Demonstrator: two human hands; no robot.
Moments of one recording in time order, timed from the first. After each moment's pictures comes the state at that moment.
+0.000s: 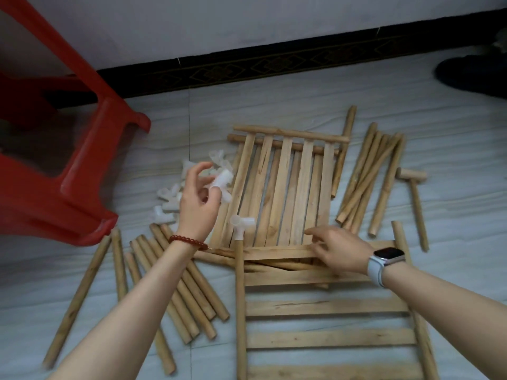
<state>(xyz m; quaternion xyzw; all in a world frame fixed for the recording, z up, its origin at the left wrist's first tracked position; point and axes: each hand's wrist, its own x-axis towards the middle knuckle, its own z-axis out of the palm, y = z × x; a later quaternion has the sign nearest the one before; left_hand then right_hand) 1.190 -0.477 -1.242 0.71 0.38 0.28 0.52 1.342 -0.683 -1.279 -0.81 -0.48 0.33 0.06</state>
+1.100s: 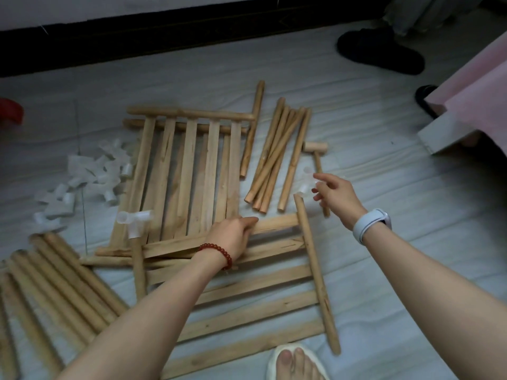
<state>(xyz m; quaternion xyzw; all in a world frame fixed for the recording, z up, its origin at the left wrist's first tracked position) 1.294 -0.641 -1.313 0.92 0.18 -0.17 0.31 1.462 -0.803 -1.292 -0.83 -0.02 0.28 0.48</state>
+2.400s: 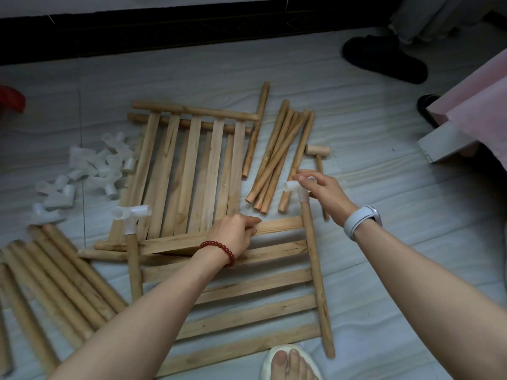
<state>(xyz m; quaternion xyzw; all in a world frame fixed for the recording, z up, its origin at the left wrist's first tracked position) 1.296 -0.644 -1.298 0.88 0.23 -0.18 0.37 1.454 -0.782 -1.272 -0.82 -0.14 0.33 0.44</state>
